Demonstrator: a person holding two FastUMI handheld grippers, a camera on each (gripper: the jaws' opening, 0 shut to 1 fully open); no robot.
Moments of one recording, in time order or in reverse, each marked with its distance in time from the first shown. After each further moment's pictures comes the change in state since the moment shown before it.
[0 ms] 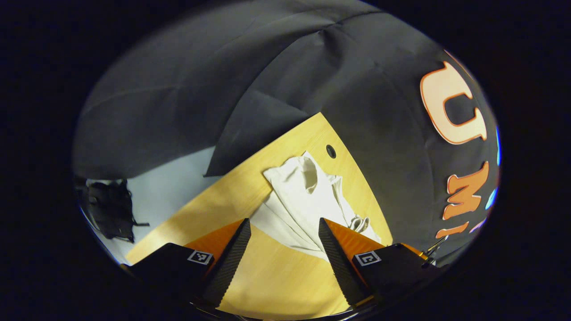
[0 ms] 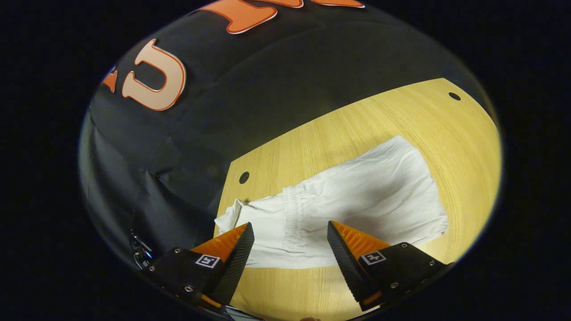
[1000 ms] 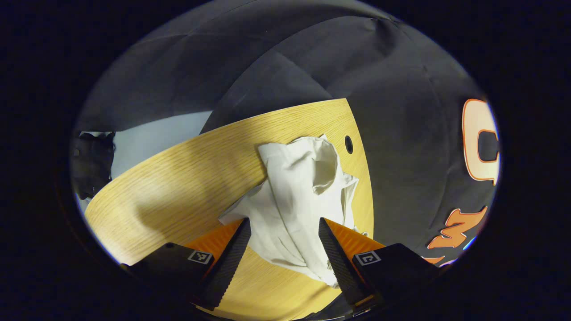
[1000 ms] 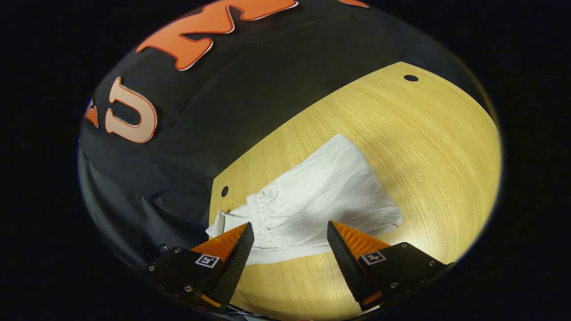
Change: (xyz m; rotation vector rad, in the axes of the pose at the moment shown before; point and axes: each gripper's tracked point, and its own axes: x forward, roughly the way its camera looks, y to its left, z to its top) left arm 0.090 0.002 -0.012 -0.217 0.086 0.006; right arm -0.046 -0.074 0.012 0.193 -0.036 -0.061
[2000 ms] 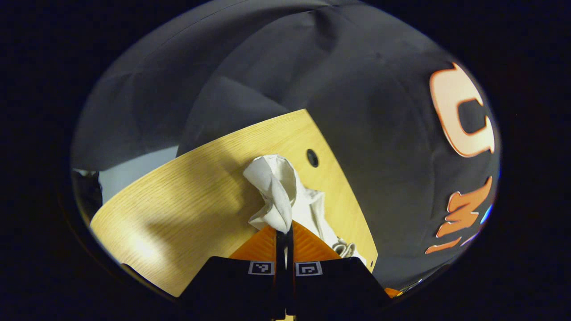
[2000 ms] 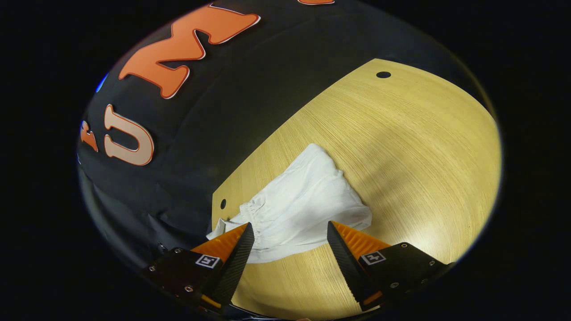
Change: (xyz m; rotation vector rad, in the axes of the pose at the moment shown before) left arm 0.006 -0.096 0.018 0.247 -0.156 -0.131; right arm -0.036 -0.044 0.011 0.084 -0.043 -0.016
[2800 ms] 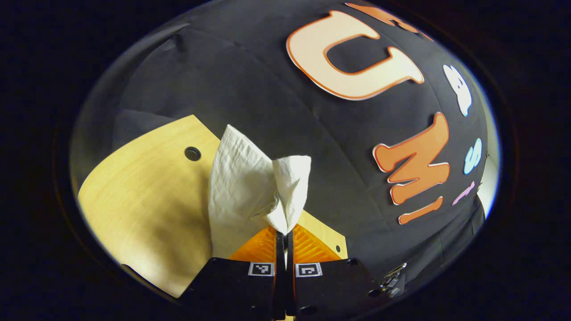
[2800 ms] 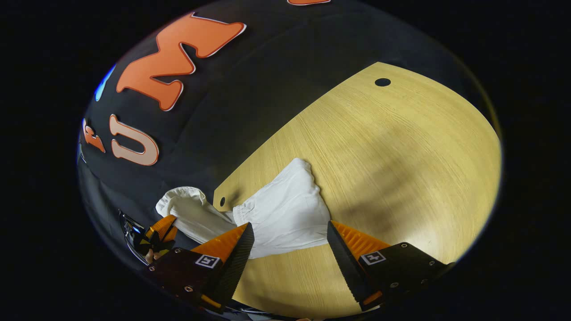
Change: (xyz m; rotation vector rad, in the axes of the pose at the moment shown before) left arm -0.040 -0.257 -0.094 0.241 -0.011 -0.278; right arm -0.030 -0.060 0.054 -0.023 0.047 0.062
